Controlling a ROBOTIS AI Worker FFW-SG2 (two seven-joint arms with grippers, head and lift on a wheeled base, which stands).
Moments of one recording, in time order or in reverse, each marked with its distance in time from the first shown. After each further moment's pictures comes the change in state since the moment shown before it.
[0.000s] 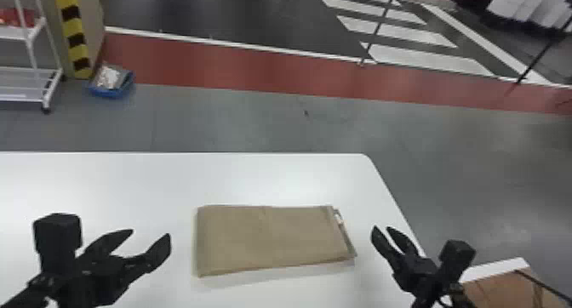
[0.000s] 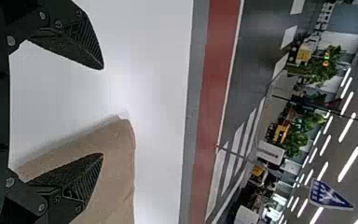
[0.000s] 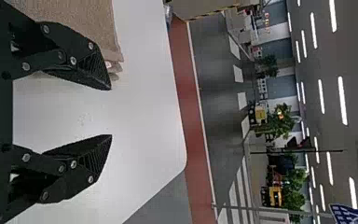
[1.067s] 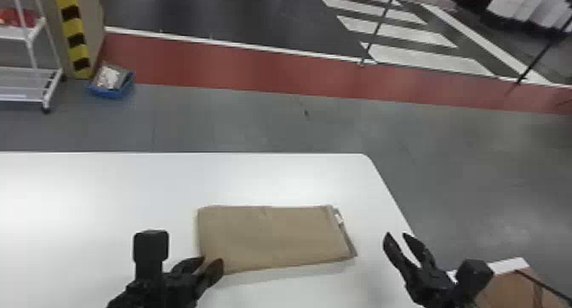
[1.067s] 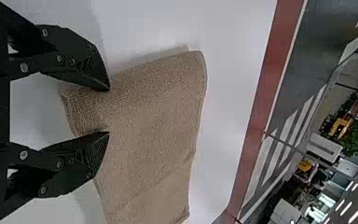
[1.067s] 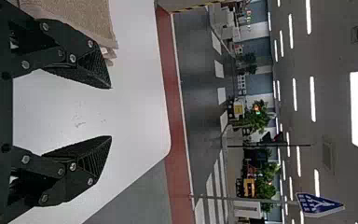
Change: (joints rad) left arm -0.157 -0.142 -0.206 0.330 0.040 0.009 0.074; right arm 0.031 -0.008 -0.034 0.082 -0.041 -0.193 0.026
